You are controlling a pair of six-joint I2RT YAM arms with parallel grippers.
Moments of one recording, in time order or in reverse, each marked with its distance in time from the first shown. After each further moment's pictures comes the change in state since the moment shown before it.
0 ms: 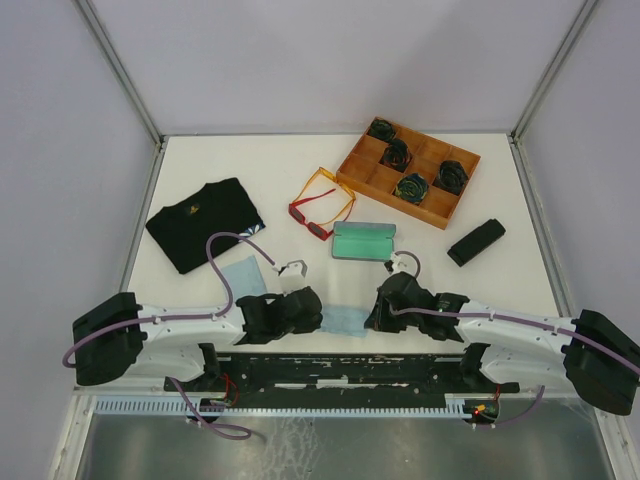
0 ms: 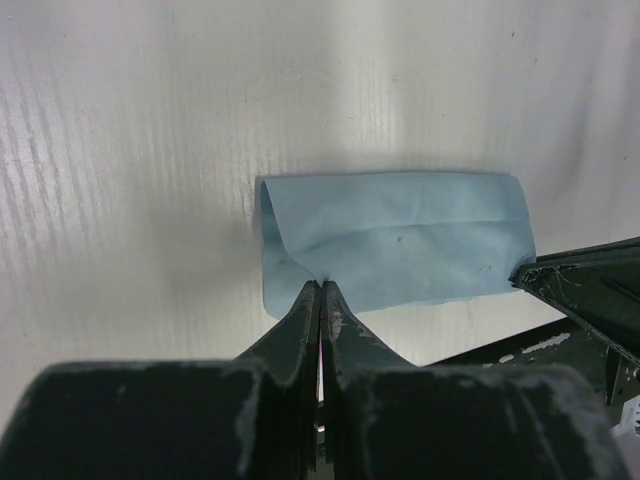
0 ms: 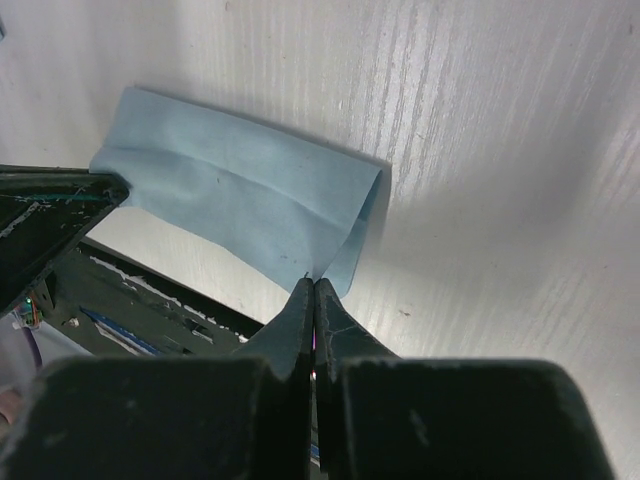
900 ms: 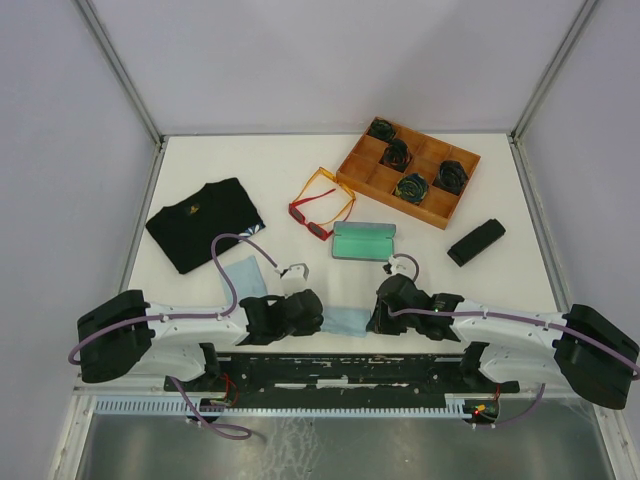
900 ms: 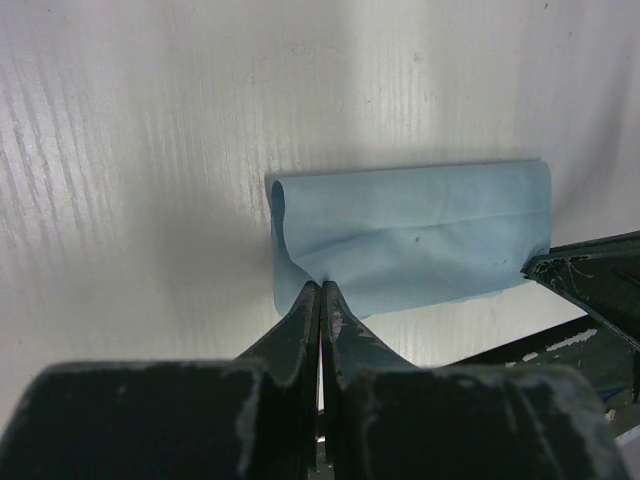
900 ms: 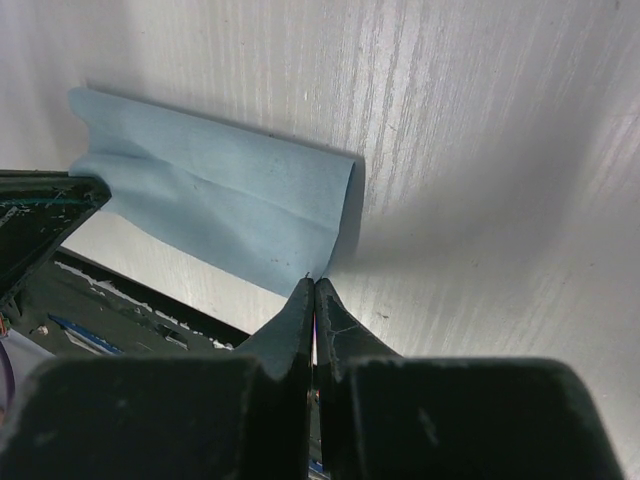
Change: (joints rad) left arm 0.000 0.039 -0.018 0.039 0.032 0.022; right arm 0.010 0.047 -0.007 0.001 0.011 0.002
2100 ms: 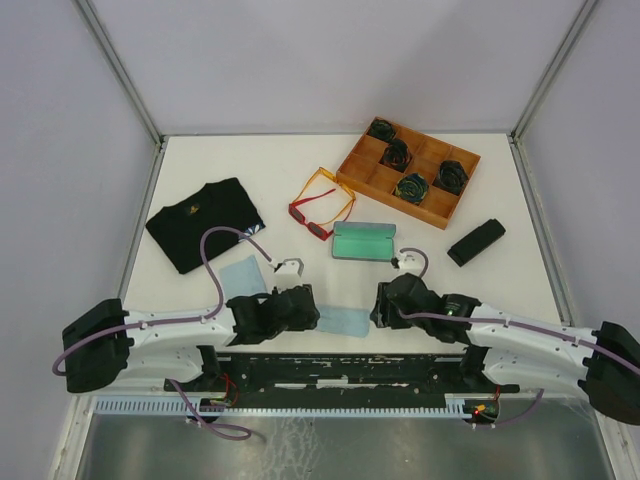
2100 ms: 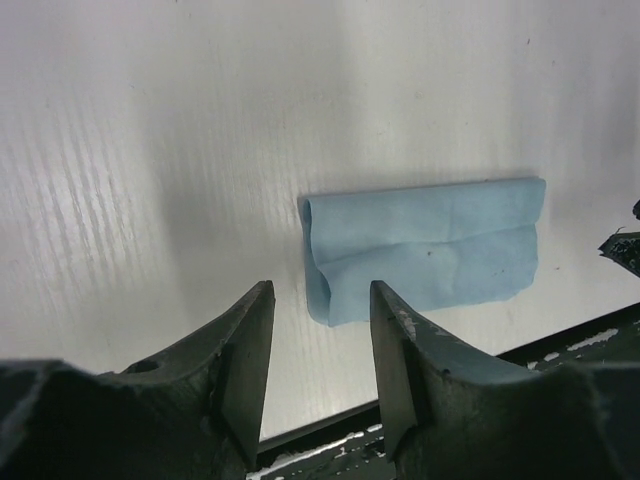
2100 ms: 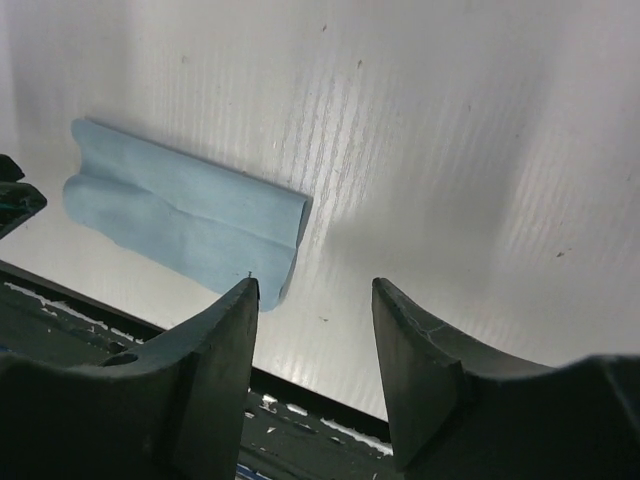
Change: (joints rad) left arm 0.016 -0.113 -0.010 -0.067 -0.051 0.105; right arm 0.013 -0.162 0.026 -0.147 0.175 -0.134
